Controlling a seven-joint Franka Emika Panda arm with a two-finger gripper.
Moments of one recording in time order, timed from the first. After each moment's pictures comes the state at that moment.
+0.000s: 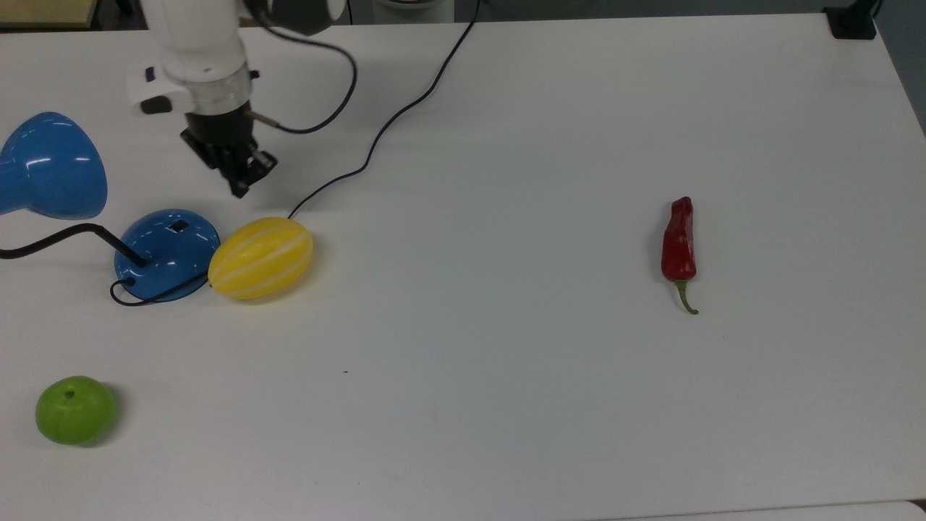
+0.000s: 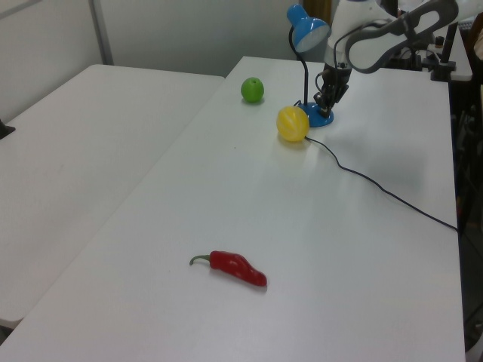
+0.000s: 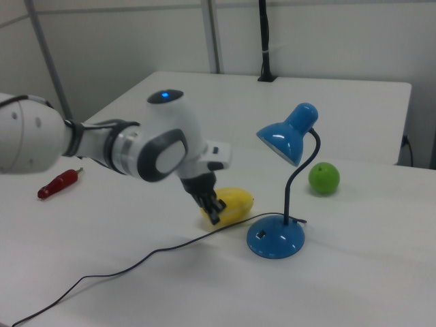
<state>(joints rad) -0.32 0.25 0.11 -1.94 -0.12 2.37 0.25</state>
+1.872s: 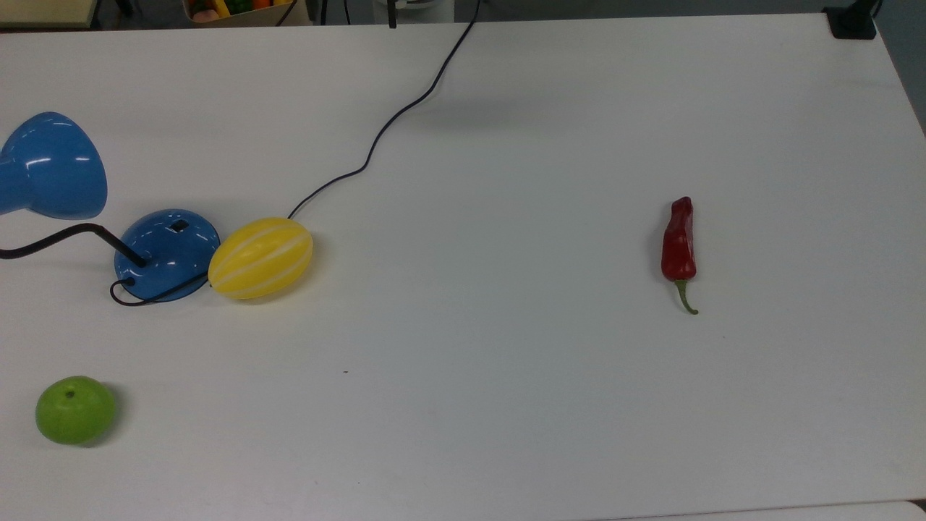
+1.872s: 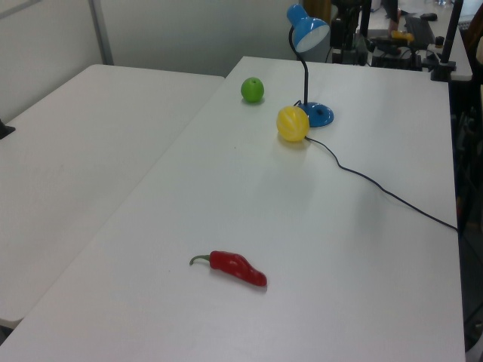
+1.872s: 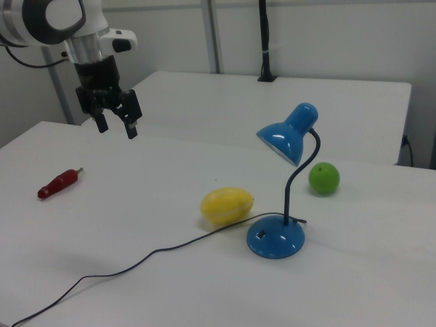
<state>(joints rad) 0.00 0.02 0.05 -1.57 -0.04 1.61 0.06</state>
